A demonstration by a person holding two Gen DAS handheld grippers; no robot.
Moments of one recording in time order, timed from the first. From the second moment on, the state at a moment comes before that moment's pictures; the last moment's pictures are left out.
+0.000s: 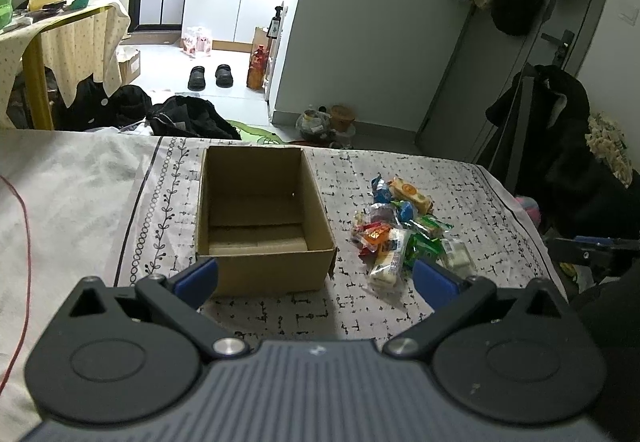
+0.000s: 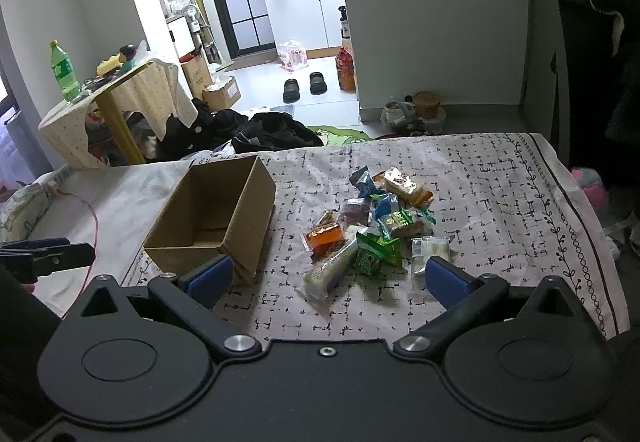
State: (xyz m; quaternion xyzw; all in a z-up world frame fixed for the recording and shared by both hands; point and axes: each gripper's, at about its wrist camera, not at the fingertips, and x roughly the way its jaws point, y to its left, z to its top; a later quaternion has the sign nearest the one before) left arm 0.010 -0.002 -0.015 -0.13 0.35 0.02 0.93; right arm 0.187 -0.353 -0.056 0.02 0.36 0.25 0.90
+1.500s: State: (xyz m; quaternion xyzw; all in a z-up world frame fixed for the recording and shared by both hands) left arm 0.023 0.003 -0.024 -0.12 0.36 0.02 0.93; right arm 0.202 -0.362 -0.066 0.03 0.37 0.24 0.90
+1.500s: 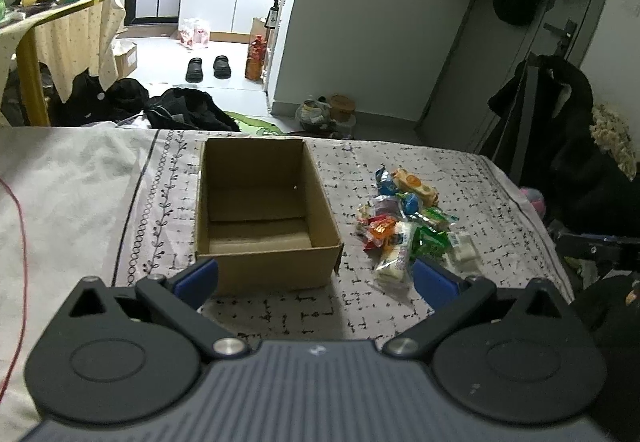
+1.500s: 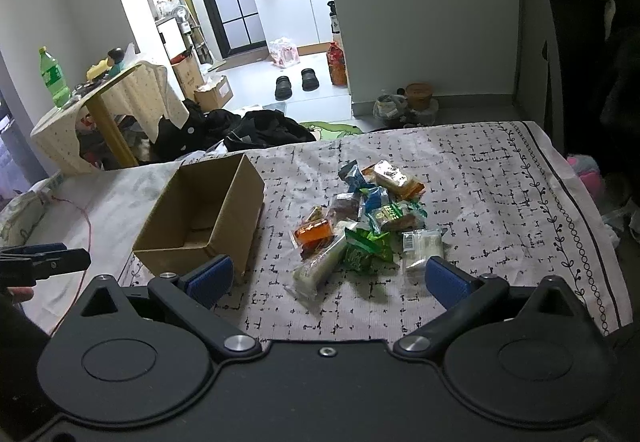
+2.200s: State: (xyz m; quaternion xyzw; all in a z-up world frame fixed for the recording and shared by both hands) left arm 0.094 -0.007 -0.043 -0.09 0.36 -0.05 0.93; right arm 0.228 -0.348 -0.098 0.01 0.38 0.24 0.89
